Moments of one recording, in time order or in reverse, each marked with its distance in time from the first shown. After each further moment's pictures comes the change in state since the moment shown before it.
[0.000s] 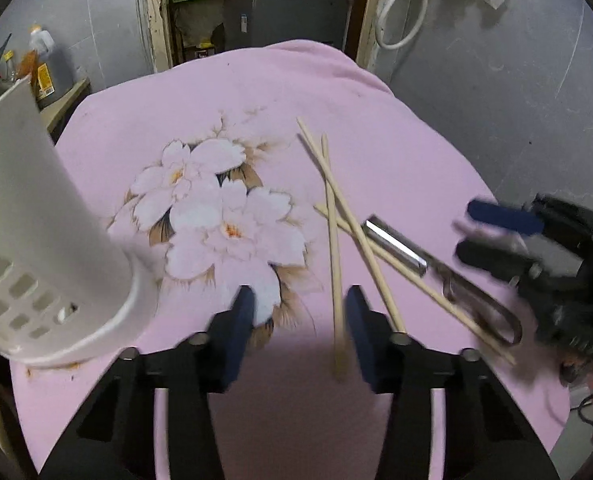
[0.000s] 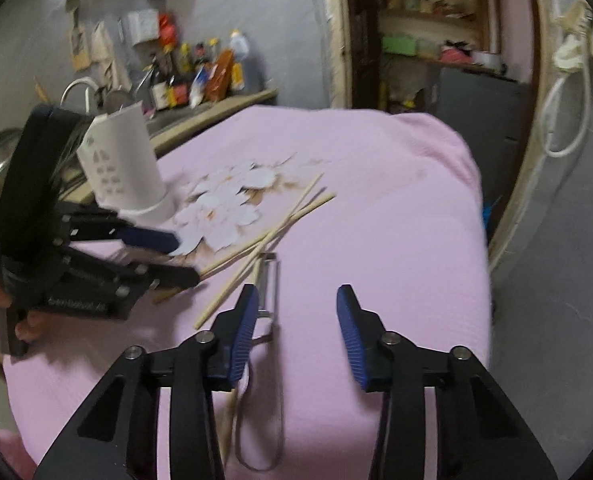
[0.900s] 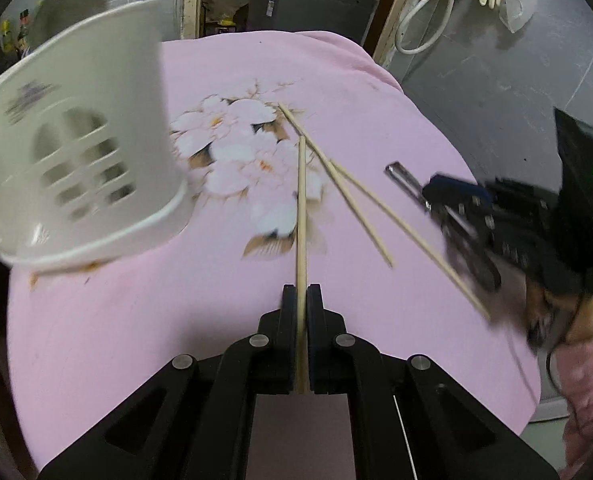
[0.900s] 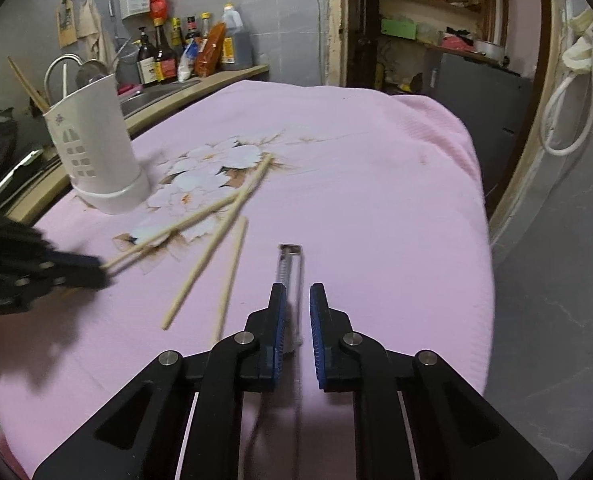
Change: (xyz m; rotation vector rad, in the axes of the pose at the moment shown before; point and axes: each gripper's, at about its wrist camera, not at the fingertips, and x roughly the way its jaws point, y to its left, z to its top) left arm -0.038 0.017 -0.035 -0.129 0.043 -0.028; right arm 0.027 -0.005 0.012 -0.017 0.078 -0.068
